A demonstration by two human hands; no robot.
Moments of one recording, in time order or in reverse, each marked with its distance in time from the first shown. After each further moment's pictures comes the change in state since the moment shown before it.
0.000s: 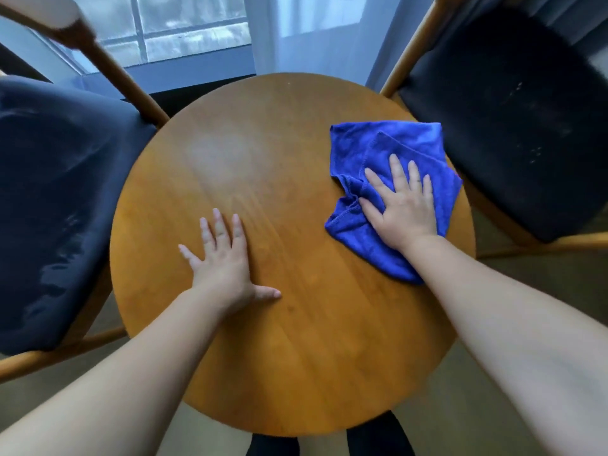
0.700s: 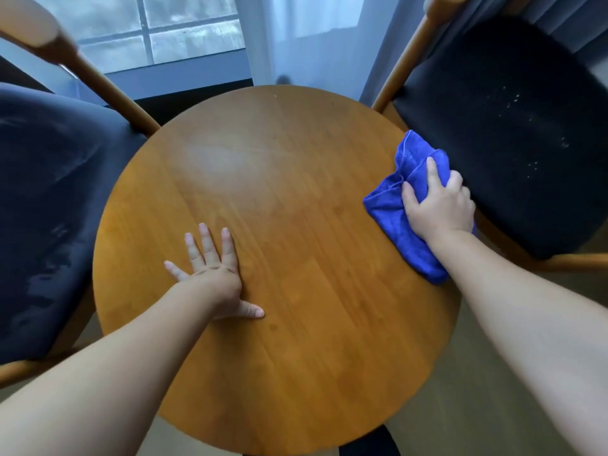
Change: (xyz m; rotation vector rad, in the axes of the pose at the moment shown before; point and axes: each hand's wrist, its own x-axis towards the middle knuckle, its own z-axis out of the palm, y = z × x) left_hand 0.006 0.021 -0.028 0.021 -0.335 -0.154; right_hand 0.037 0.068 -0.013 0.047 0.133 0.354
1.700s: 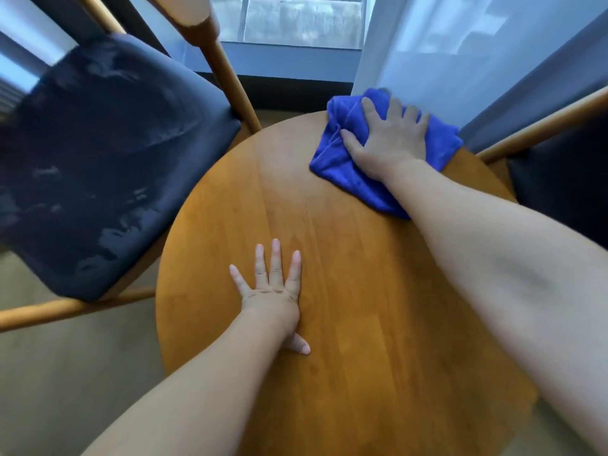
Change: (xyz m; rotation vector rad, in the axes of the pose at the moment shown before) left_hand 0.017 -0.004 -0.004 0.047 -0.125 0.021; right_hand 0.087 -0.284 0.001 -0.227 -0.097 -0.654
